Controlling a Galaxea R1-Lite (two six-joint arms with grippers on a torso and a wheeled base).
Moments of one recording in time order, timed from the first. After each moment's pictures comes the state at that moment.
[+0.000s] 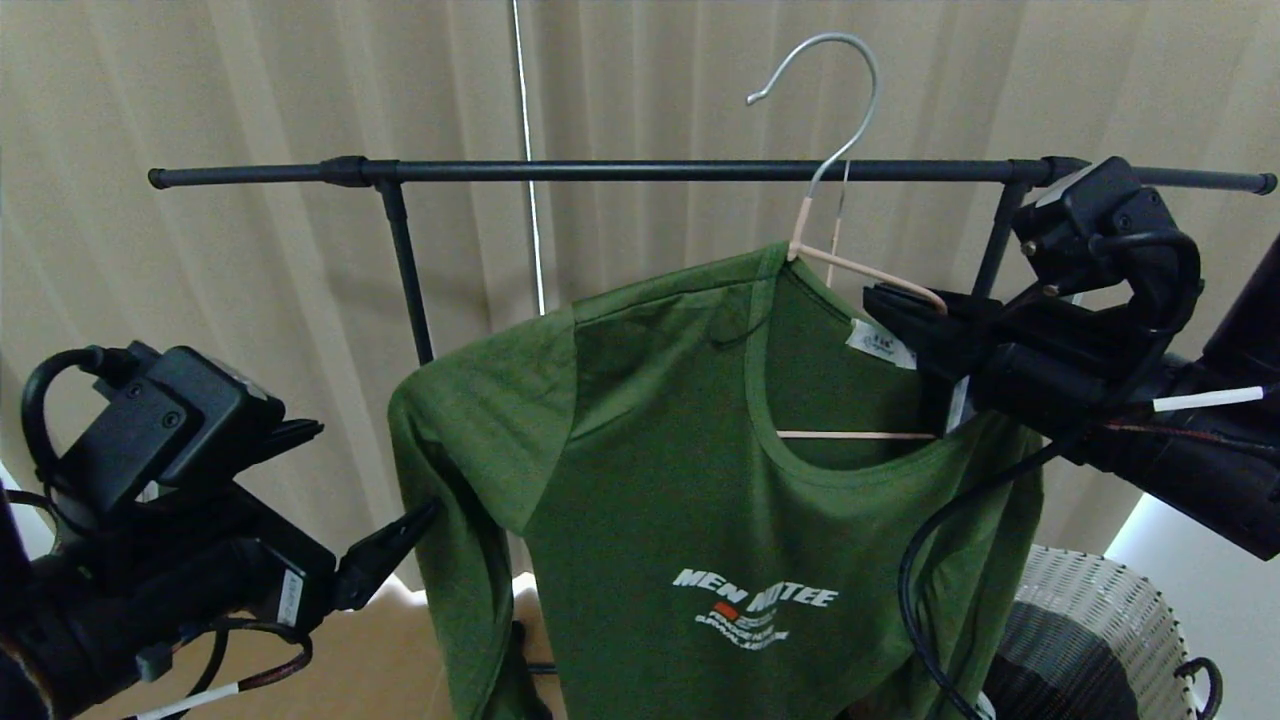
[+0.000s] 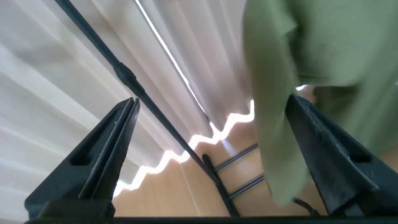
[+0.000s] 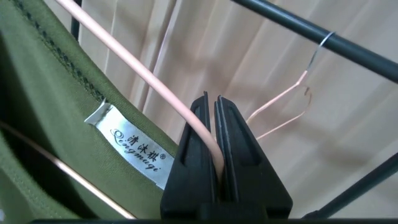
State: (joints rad) left arm -0.53 1.19 -0.49 -0.44 0.20 0.33; right arm 0.56 1.49 -0.74 -0.77 -0.08 -0.30
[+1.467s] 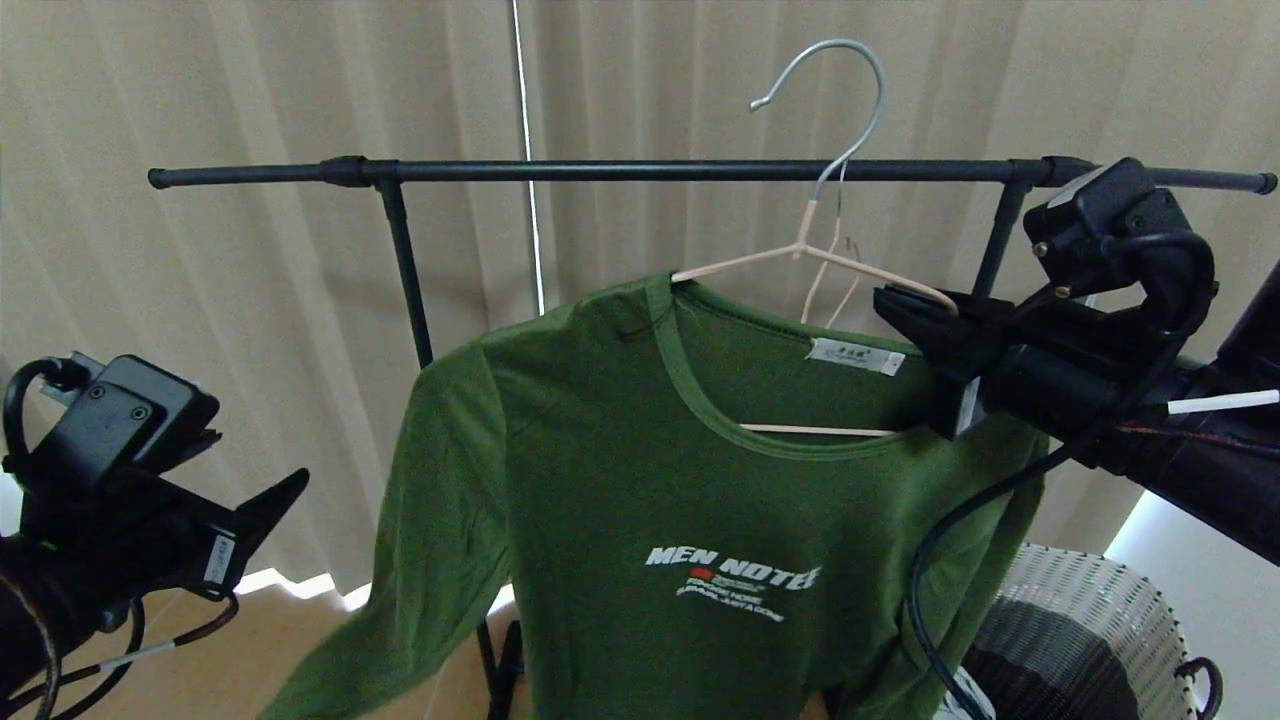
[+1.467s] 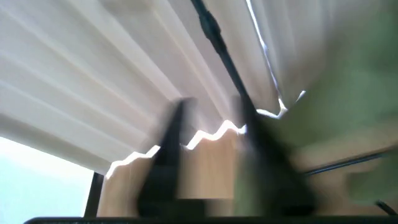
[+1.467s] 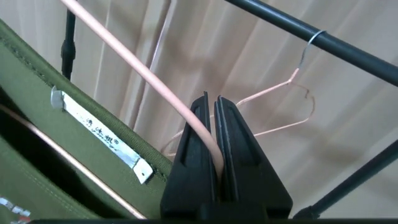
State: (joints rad) left arm -0.20 1.22 -0.41 -0.54 0.20 0.47; right arm 0.56 1.47 -0.73 -0.76 -0.10 -0.30
